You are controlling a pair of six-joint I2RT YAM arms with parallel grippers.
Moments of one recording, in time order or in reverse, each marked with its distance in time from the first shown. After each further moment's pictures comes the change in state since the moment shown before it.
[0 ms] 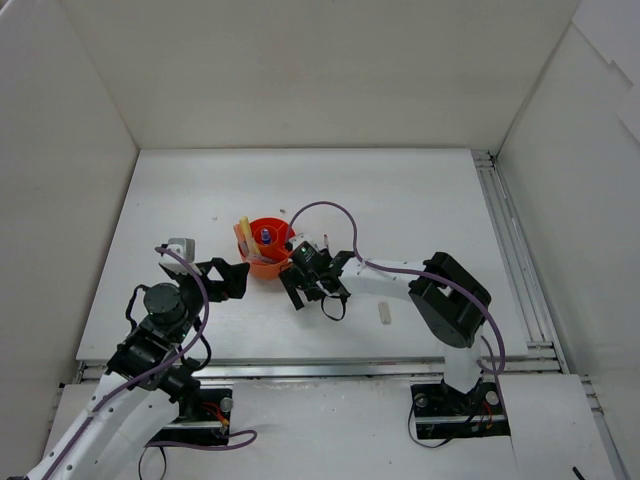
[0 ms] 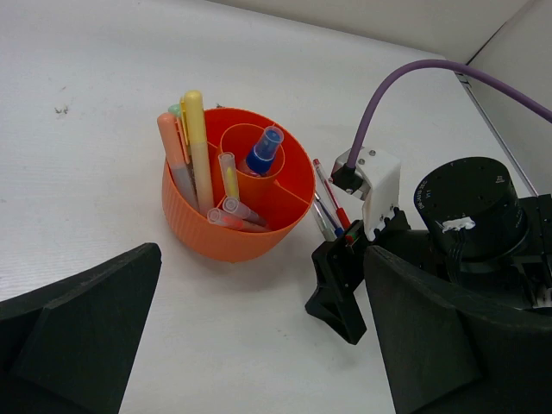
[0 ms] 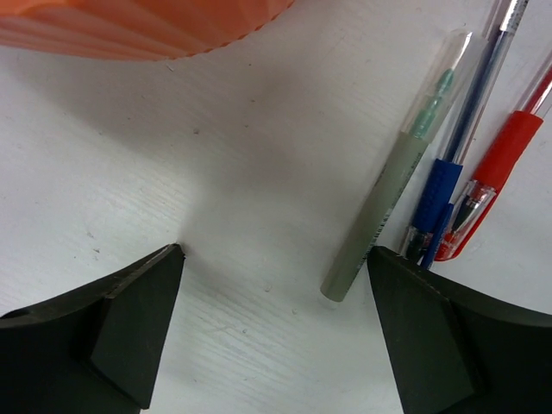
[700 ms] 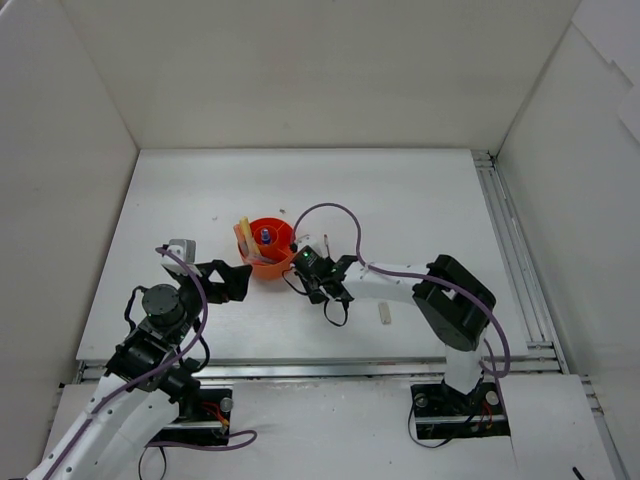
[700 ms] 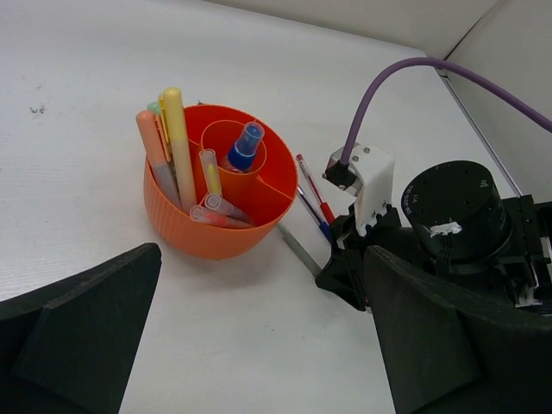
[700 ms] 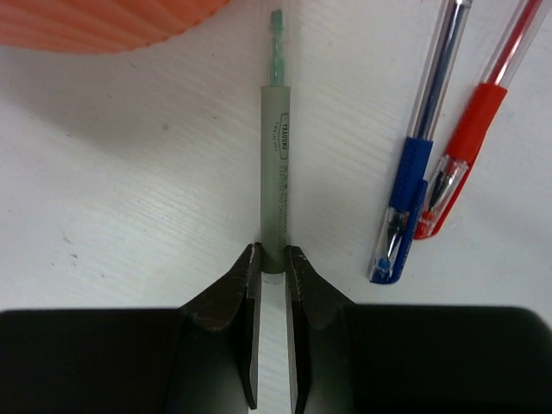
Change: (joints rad) left arm 0.000 -0.013 0.000 -0.001 0.045 -0.010; right arm 0.015 -0.017 -0.031 0.015 0.074 0.048
